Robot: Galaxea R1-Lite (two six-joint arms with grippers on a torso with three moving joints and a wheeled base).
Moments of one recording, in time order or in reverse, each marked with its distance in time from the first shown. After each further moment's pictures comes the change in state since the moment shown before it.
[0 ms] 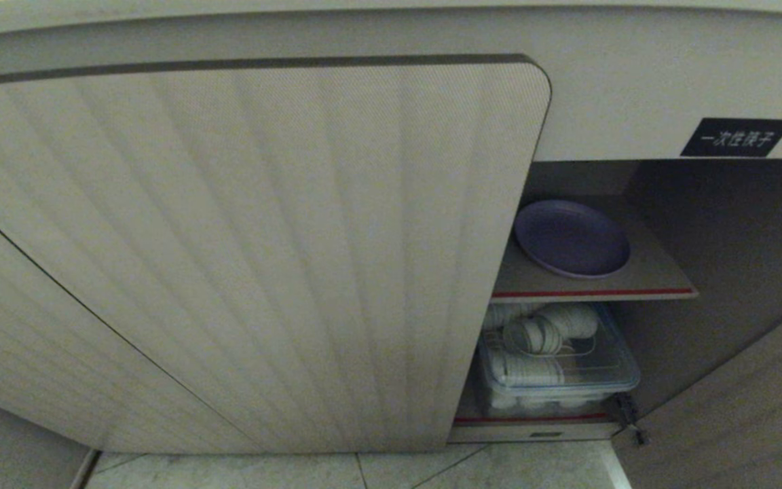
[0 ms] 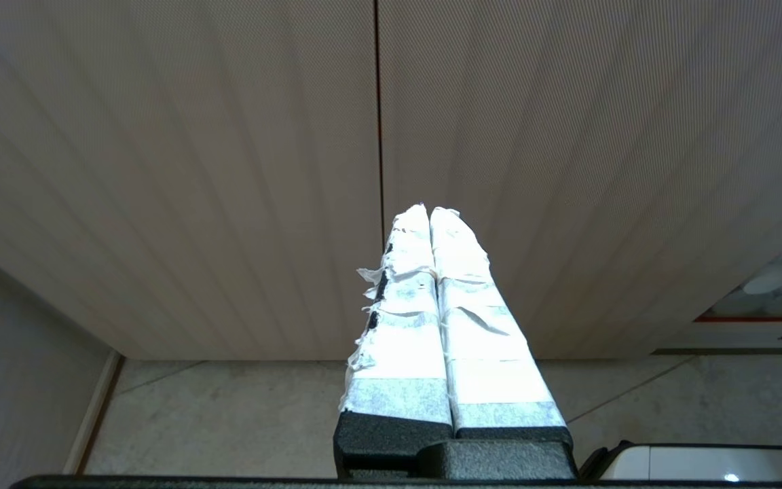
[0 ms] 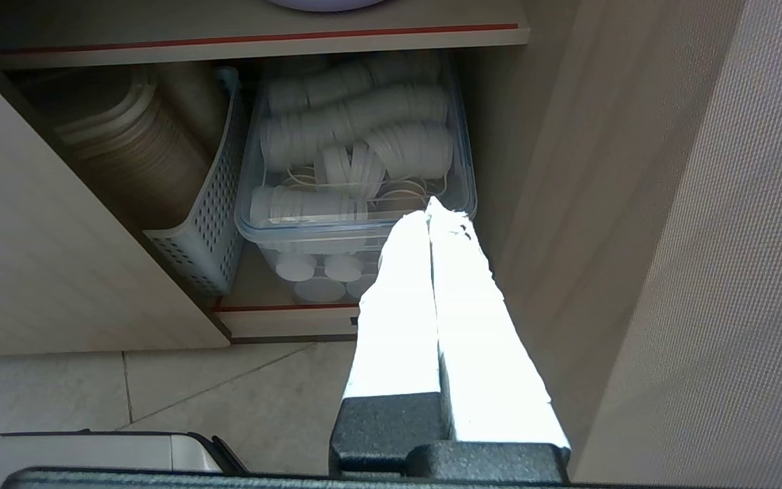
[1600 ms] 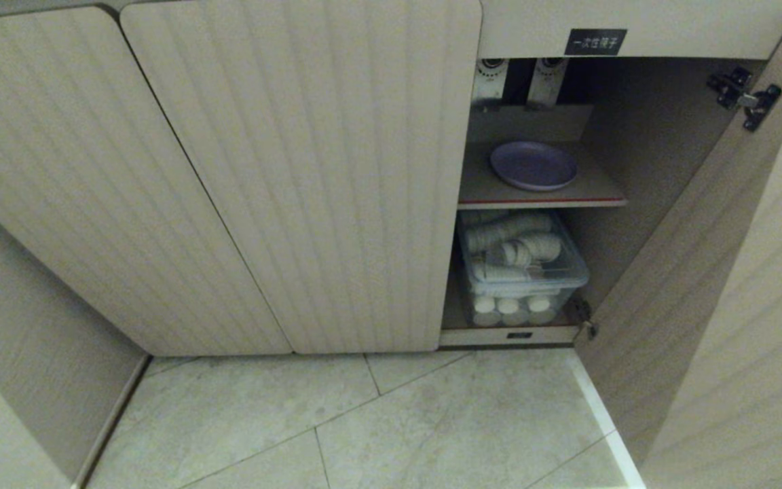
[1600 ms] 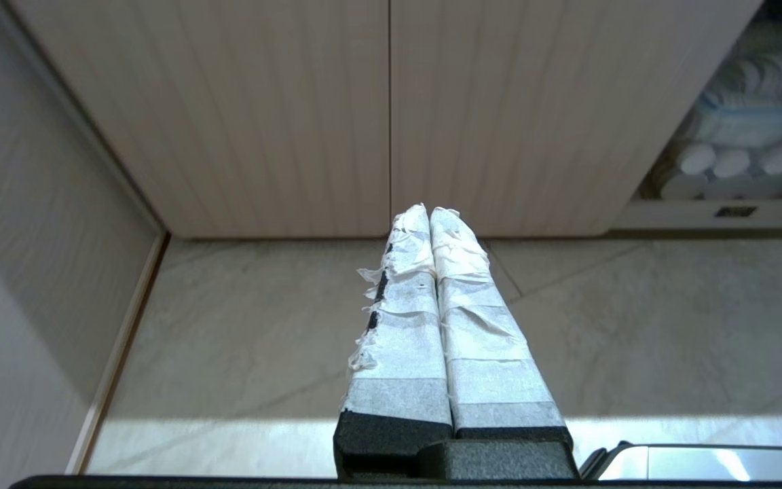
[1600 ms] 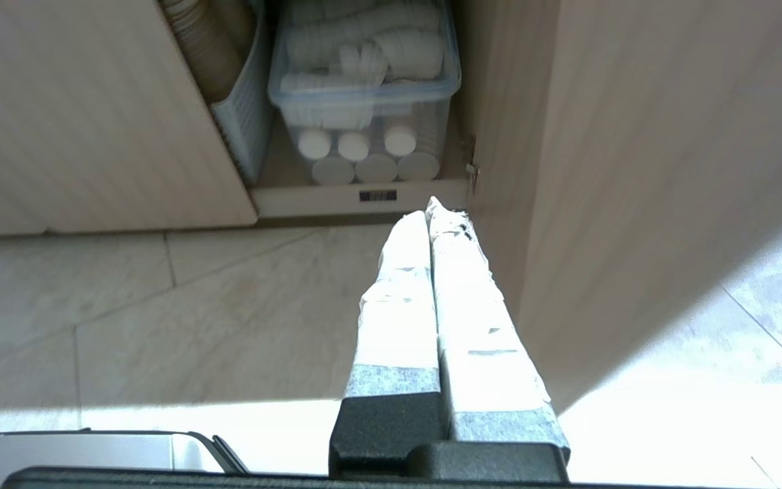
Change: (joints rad) left arm 0.000 0.000 0.000 -0.001 0.000 -0.001; right arm 0.000 0.000 0.000 0.000 0.000 0.000
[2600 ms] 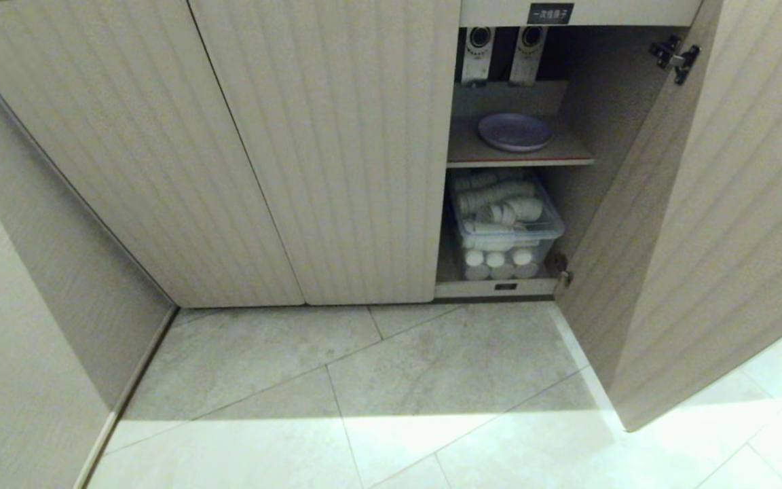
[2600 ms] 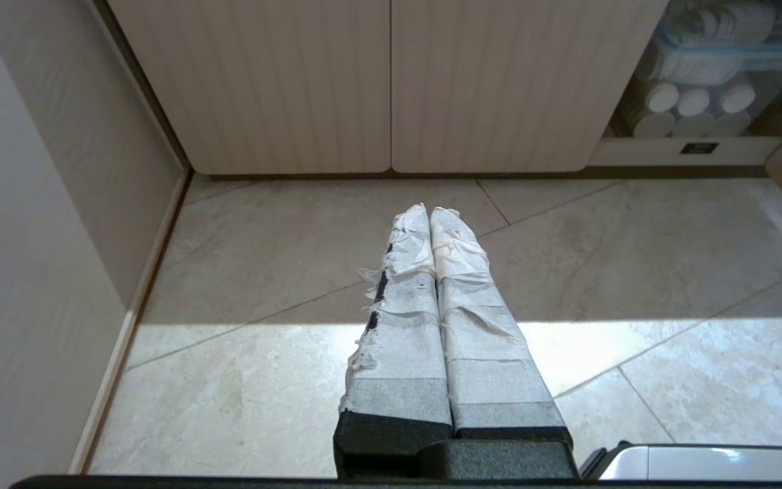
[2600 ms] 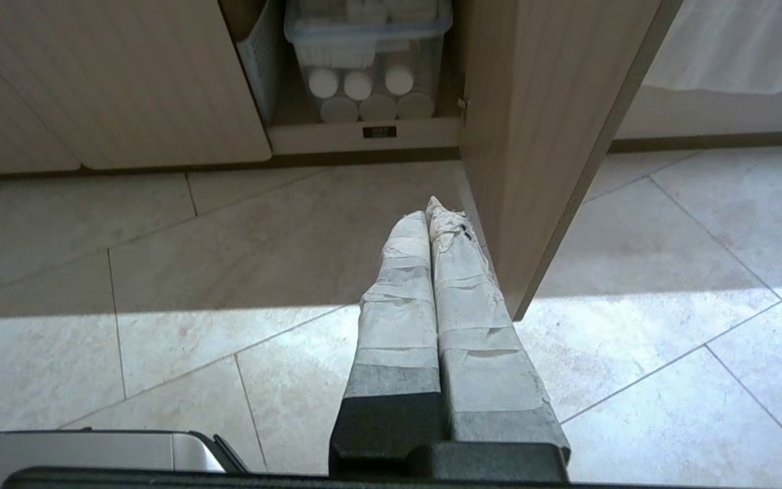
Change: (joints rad) left arm 0.000 0.000 0.000 0.000 0.000 0.000; right arm 0.000 0.000 0.000 0.000 0.000 0.000
